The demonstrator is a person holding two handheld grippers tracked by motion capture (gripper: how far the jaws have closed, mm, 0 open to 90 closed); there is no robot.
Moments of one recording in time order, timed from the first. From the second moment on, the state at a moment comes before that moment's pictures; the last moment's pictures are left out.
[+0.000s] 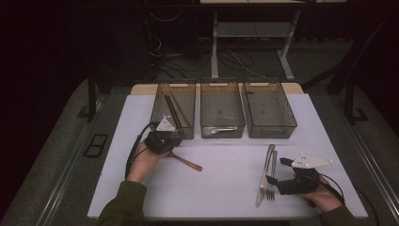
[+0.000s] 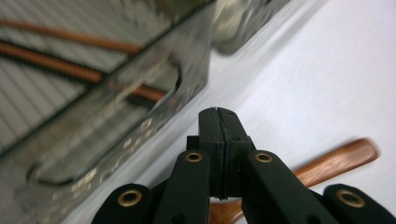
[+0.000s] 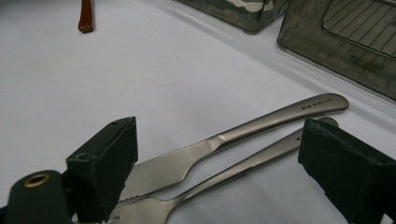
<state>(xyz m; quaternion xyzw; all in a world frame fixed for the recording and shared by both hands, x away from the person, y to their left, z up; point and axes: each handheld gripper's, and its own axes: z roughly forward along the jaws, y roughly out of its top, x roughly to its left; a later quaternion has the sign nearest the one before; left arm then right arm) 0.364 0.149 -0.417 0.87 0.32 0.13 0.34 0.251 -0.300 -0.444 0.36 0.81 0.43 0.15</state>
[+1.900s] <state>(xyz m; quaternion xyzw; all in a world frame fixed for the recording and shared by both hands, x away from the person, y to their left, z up) 0.305 0.205 -0.419 0.85 0.36 0.08 0.39 0.250 -0.300 -0.444 0.36 0.81 0.43 0.16</state>
